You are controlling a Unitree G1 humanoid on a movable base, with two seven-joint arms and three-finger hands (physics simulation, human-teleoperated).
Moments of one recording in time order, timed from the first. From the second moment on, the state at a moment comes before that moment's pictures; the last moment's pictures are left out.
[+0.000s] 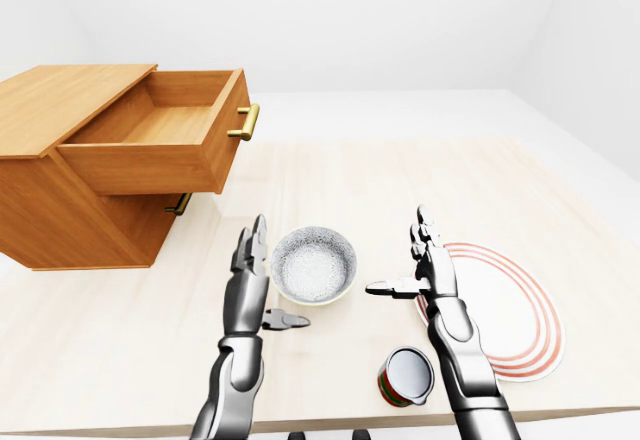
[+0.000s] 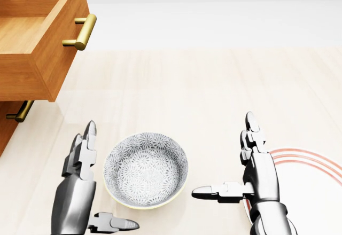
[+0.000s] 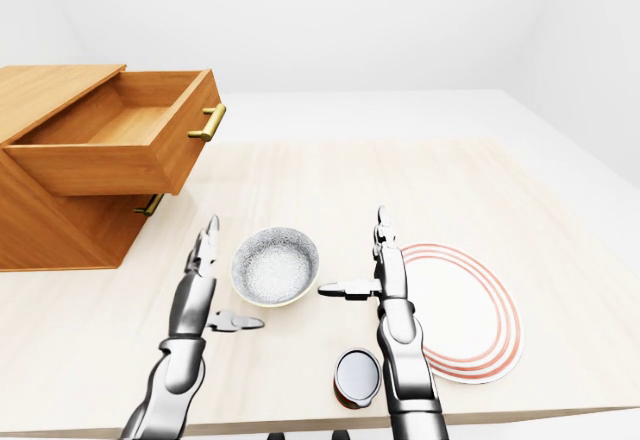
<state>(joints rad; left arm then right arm) 0.17 0.04 -0.14 -0.14 0.66 -0.09 0.21 -0.02 -0.02 -0.04 0.03 0.00 0.00 -0.01</state>
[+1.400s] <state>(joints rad) 0.07 0.04 -0.35 0.19 1.29 -0.09 0.52 -0.01 -0.02 -0.03 -0.02 0.00 0.02 -0.01</state>
